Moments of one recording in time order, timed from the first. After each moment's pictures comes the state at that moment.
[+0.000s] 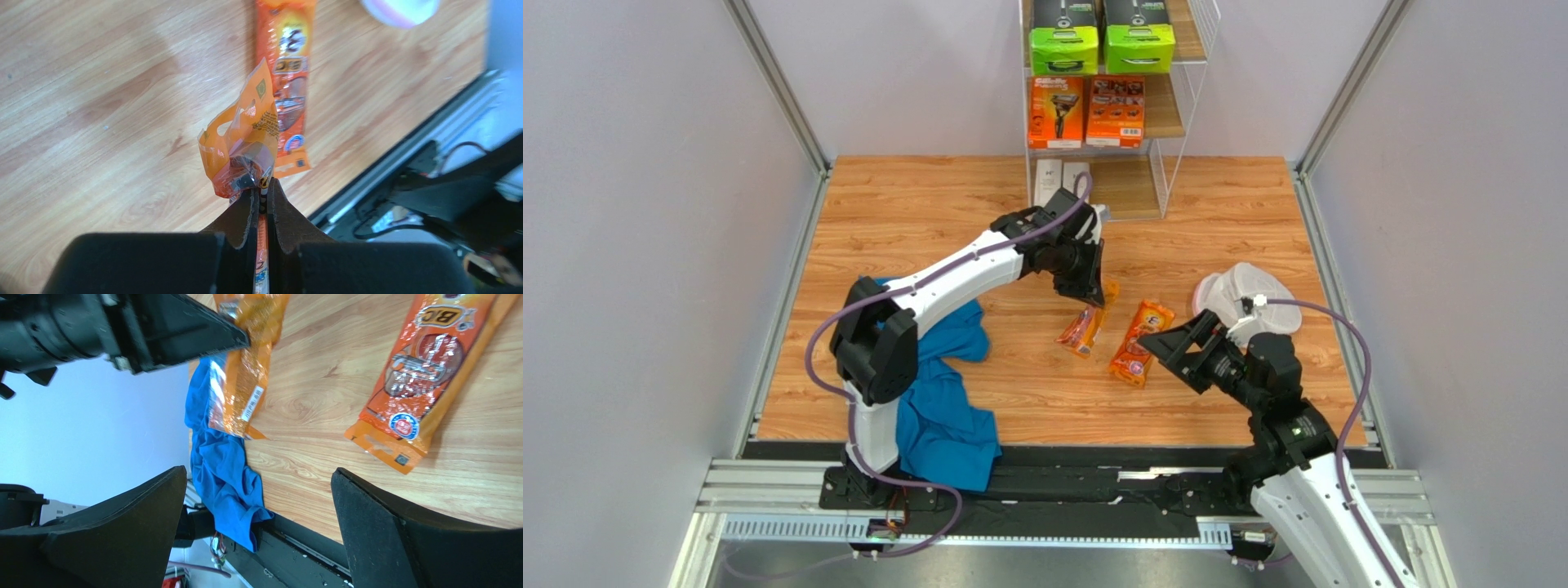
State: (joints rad) left arm -0.78 1.94 1.68 -0.69 0.28 -0.52; right arm 0.33 0.40 0.40 -0.36 -0.32 1.03
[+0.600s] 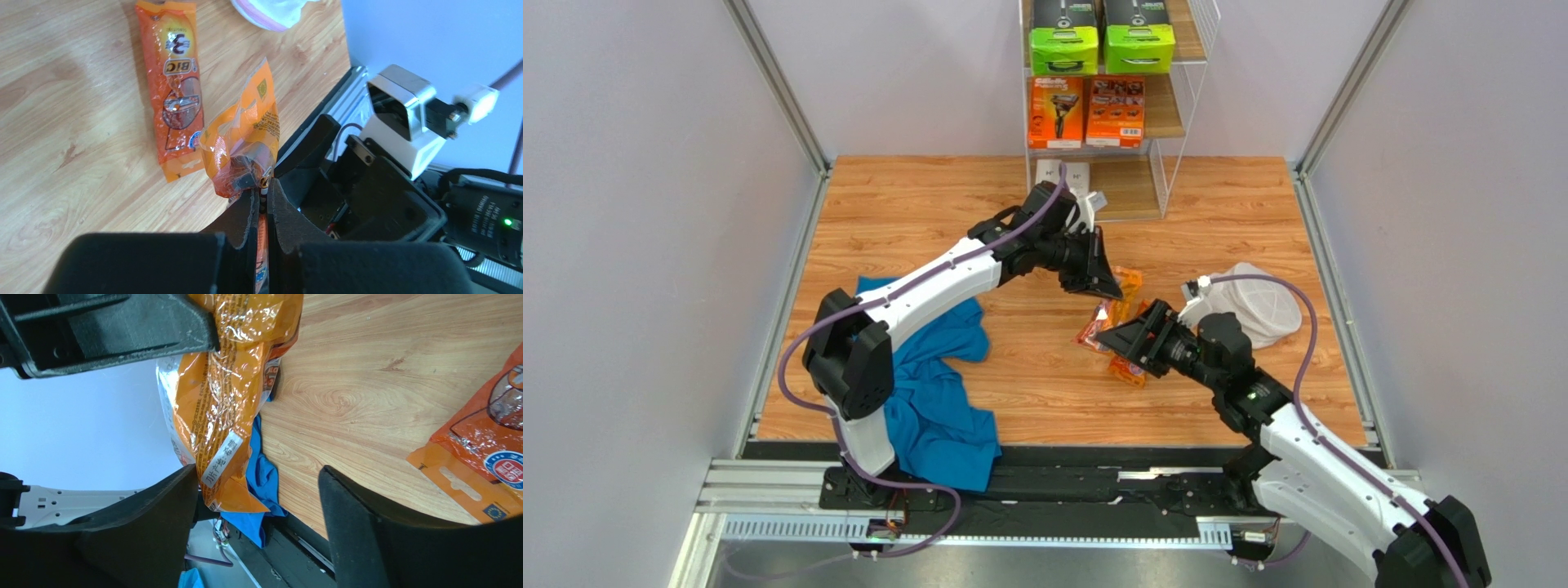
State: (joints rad) left arm -0.75 1.80 1.55 -0.46 0.52 -0.72; right arm 0.57 0.76 0.38 0.05 -0.25 1.07
